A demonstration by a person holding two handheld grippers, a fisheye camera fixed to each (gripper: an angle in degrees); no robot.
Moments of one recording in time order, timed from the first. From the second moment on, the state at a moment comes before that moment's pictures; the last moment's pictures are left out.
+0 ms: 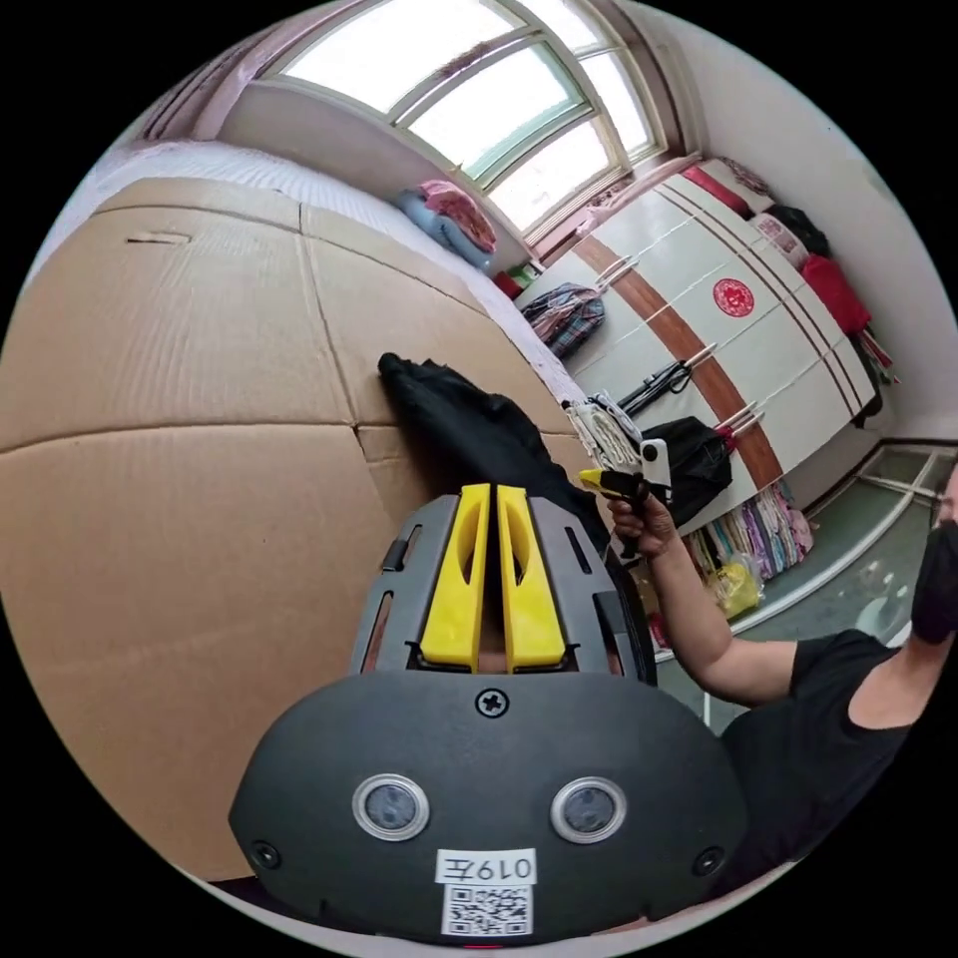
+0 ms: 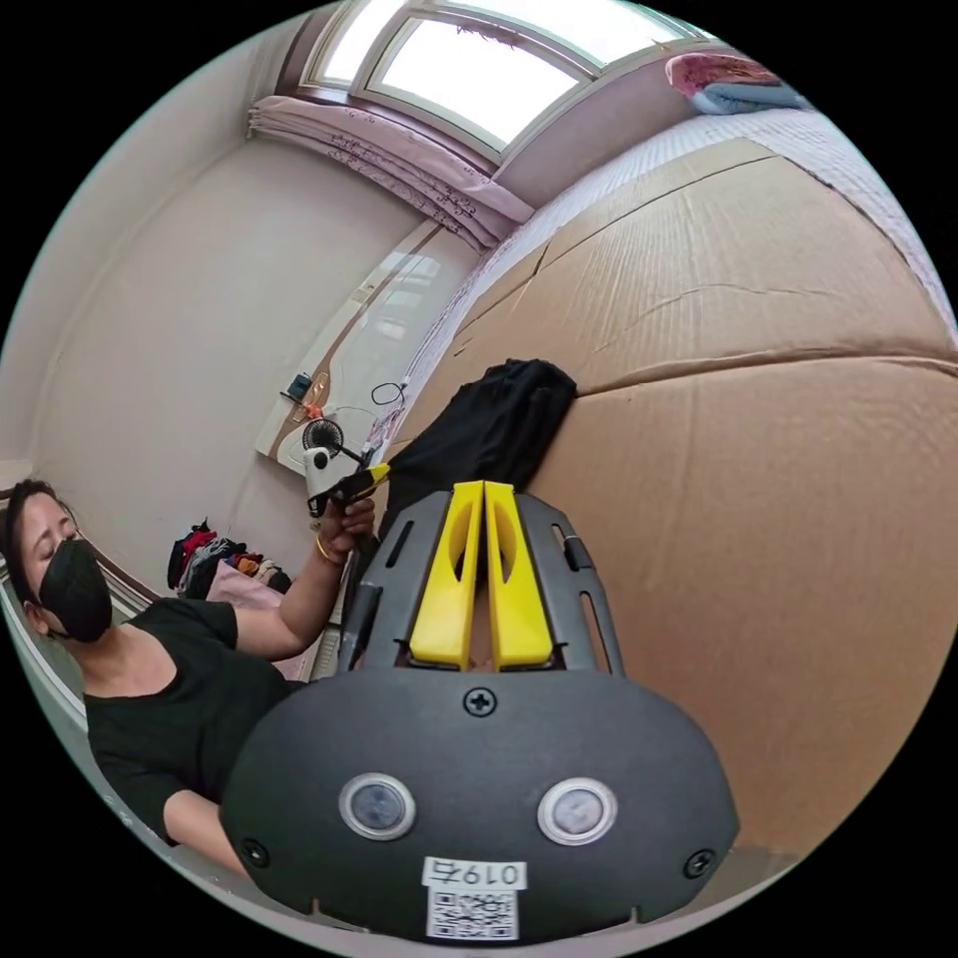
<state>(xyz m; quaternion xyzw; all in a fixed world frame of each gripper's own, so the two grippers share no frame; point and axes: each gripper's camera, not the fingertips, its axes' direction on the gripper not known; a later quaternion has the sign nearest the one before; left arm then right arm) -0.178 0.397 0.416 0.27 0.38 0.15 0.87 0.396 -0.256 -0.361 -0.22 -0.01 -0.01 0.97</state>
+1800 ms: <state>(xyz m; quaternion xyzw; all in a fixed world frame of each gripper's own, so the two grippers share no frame) -0.219 -0.107 0.326 0.07 0.28 0.08 0.95 0.175 0.292 -0.093 -0.32 0.19 -0.48 0.80</state>
